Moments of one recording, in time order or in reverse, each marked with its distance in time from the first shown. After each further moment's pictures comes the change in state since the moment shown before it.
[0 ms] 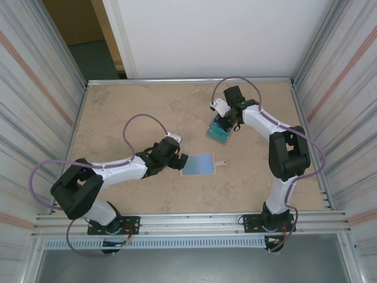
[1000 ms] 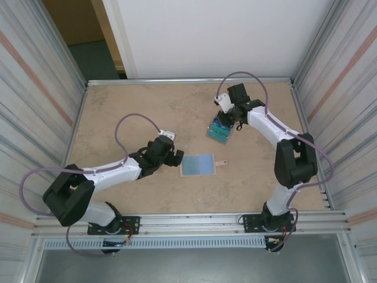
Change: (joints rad) left arm 0.043 -0.092 -0.040 0.007 -0.032 -0.039; right arm 0.003 -0.134 -0.045 0.024 0.010 0.160
